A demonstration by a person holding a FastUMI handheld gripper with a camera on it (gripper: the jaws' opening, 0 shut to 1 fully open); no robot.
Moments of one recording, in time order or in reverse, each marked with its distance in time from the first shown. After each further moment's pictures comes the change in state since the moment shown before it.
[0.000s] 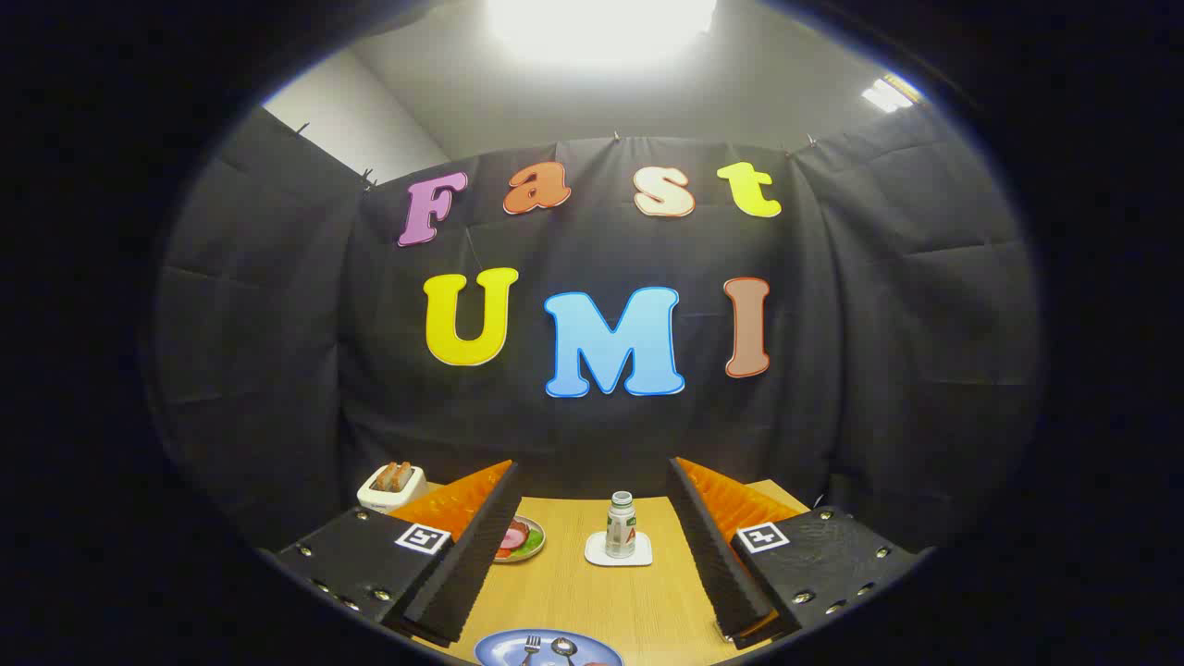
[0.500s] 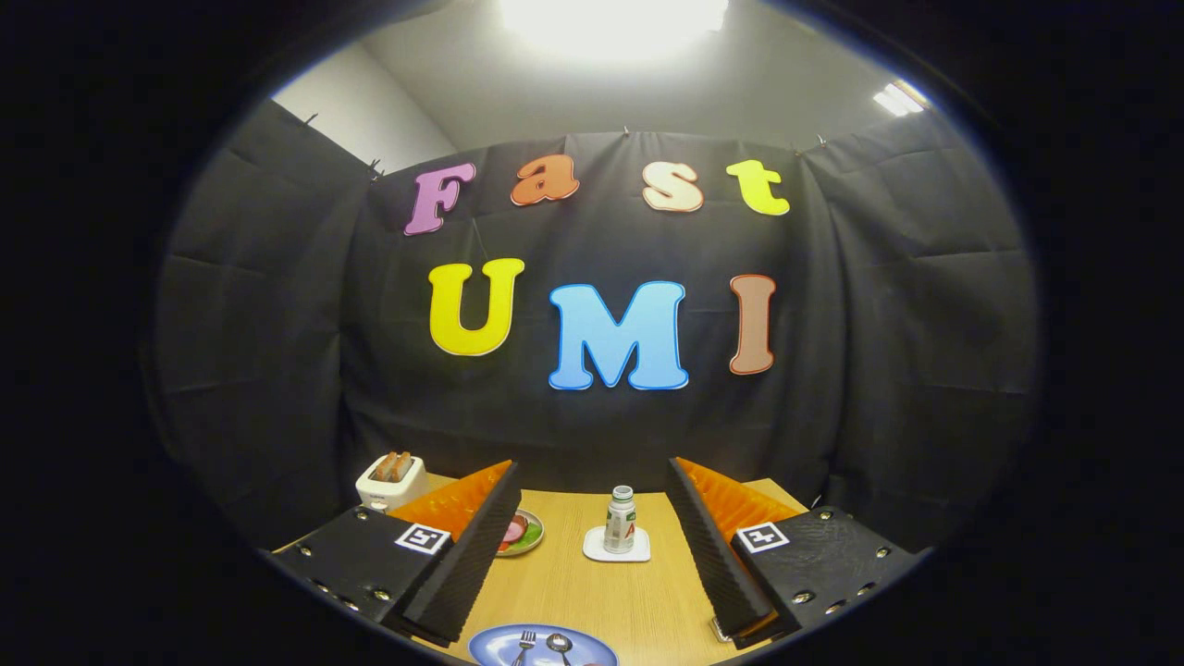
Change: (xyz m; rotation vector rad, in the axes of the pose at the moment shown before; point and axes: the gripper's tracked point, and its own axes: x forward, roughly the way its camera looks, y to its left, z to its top) arm 0.000 0.004 -0.010 -0.029 0.025 0.019
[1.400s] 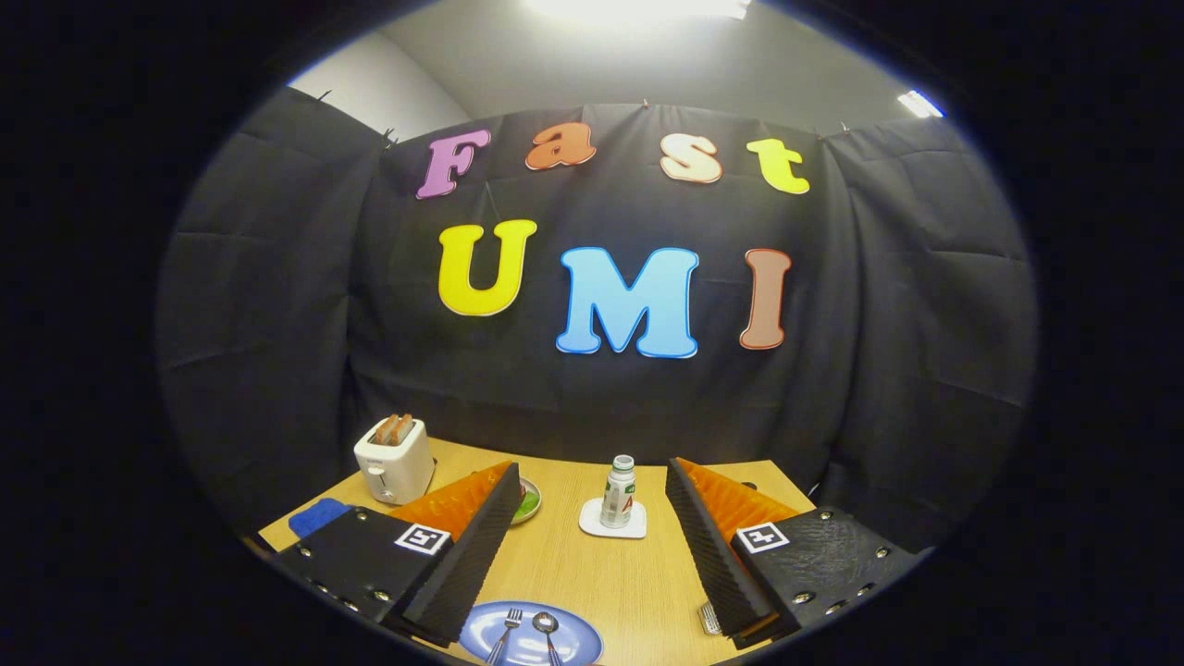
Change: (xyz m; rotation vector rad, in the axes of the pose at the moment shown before) arm 0.000 -0.001 -0.042 -0.075 0.151 0.052
